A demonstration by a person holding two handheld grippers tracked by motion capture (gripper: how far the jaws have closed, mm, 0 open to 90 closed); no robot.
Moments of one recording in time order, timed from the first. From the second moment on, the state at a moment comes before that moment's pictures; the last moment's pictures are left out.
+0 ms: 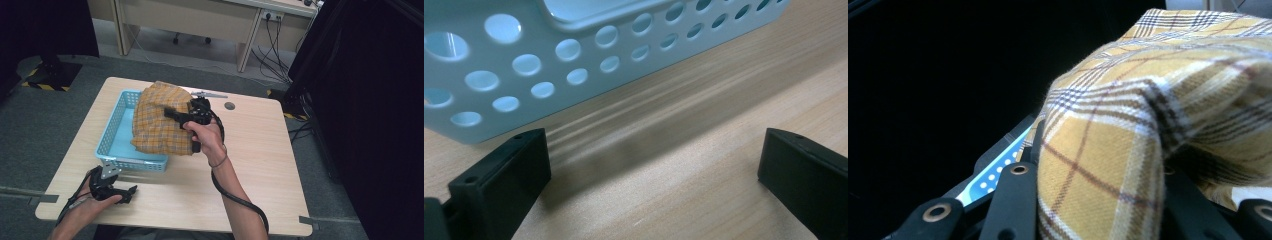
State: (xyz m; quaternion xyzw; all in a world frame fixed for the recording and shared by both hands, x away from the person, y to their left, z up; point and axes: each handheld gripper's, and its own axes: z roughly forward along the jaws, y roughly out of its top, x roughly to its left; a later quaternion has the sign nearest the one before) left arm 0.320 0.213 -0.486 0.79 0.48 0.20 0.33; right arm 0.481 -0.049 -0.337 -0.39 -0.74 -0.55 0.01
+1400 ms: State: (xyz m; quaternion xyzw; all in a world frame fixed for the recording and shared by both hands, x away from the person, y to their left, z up) left arm 0.320 0.213 -0.486 0.79 0.48 0.19 0.34; right arm 0.499 0.019 -0.362 -0.41 -0.75 -0.52 0.03
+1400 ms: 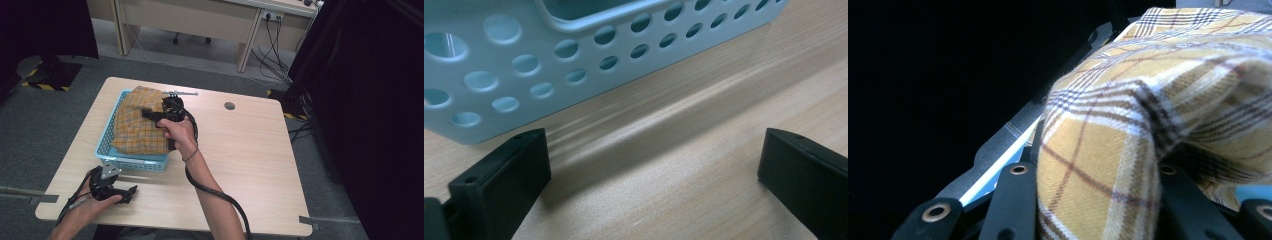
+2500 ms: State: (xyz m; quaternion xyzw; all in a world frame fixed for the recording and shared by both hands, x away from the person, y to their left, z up) left arm 0.320 0.213 -0.486 0.79 0.48 0.19 0.34; right arm 0.508 0.039 -0.392 -0.43 -0.77 -0.47 0.02
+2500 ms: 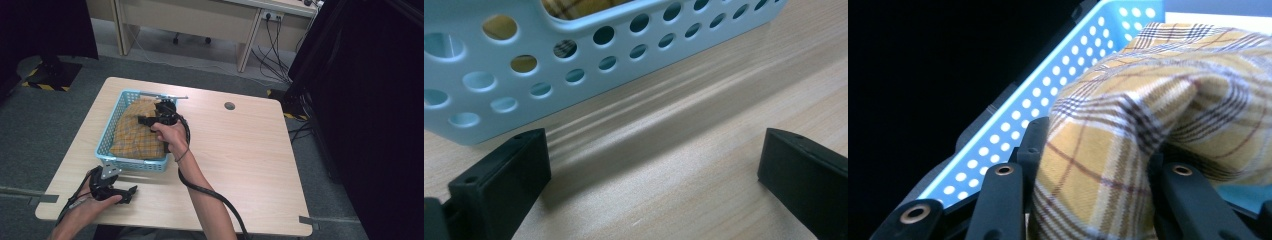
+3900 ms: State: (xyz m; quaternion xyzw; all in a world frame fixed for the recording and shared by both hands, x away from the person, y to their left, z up) left arm 0.320 0.213 -0.486 0.79 0.48 0.19 0.34; right arm 0.512 -0.018 -0.372 -0.44 -0.77 -0.46 -0.01
